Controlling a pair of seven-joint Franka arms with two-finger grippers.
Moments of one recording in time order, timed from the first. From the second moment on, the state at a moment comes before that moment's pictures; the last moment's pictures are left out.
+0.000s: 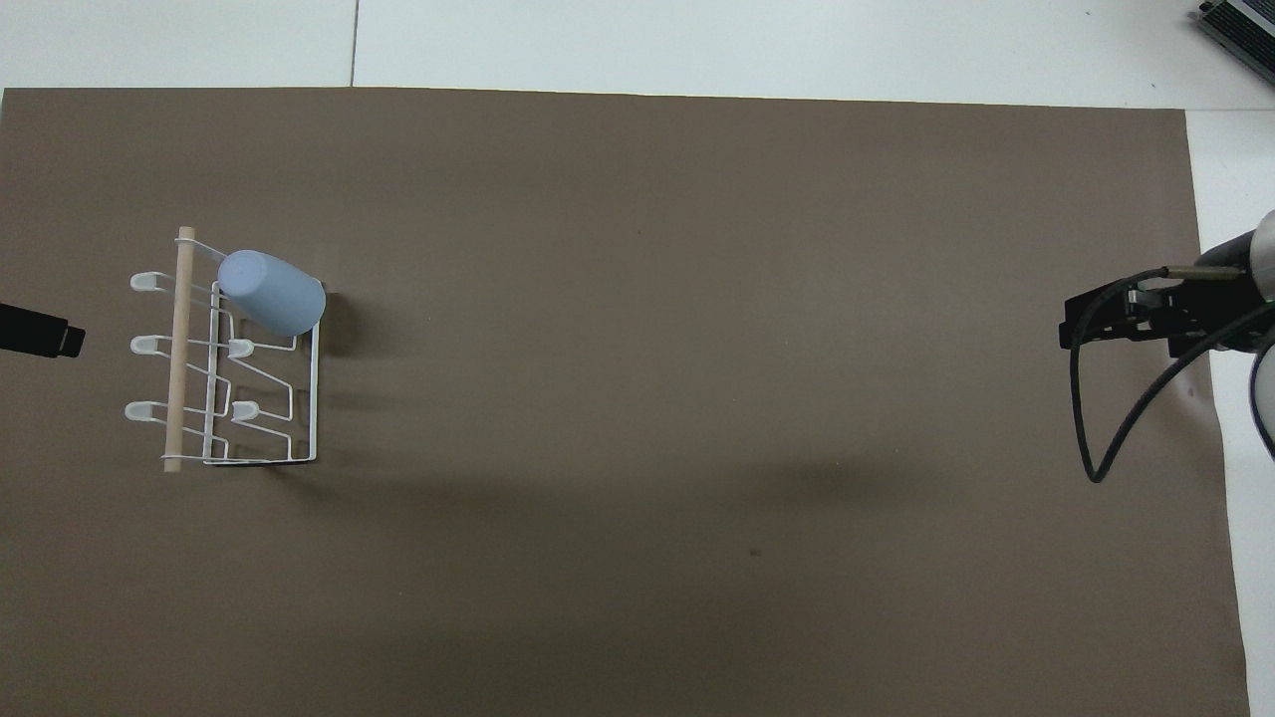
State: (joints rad) left arm -0.10 -0.04 0.11 -1.56 -0.01 1.53 0.27; right arm -0.07 0.02 0.06 -1.61 0.01 1.56 0.08
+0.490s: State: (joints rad) left arm -0.11 -0.04 0.11 -1.56 0.01 1.54 0.25; right arm -0.07 0.02 0.06 -1.61 0.01 1.56 0.08
